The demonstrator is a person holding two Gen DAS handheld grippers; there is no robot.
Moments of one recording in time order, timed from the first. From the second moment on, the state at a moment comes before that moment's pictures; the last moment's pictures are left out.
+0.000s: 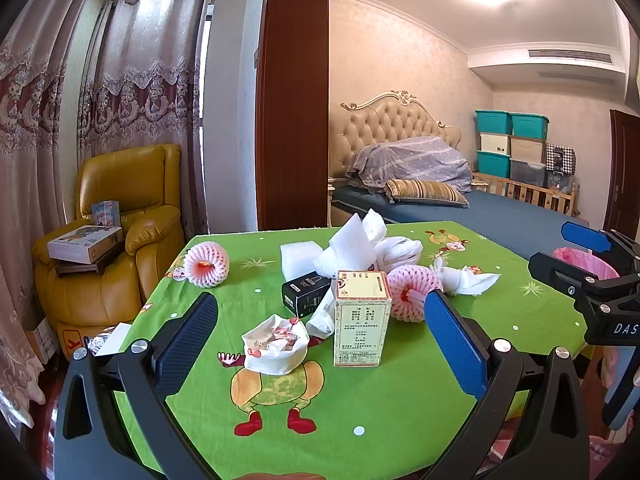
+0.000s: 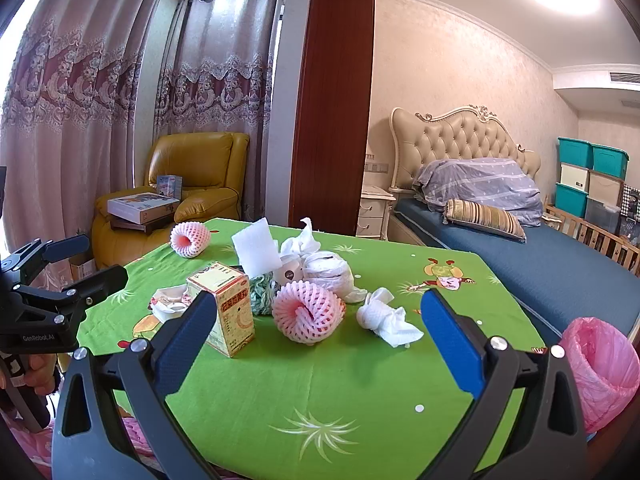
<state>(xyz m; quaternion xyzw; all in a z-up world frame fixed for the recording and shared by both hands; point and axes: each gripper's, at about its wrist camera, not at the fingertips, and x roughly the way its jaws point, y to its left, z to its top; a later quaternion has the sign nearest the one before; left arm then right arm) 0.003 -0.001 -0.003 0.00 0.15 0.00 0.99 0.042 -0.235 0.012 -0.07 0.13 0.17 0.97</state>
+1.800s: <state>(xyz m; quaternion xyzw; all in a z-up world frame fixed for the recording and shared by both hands) 0.001 0.003 -0.013 -0.01 0.16 -0.01 0.99 0.041 -0.234 0.012 -0.07 0.14 0.17 0.97</state>
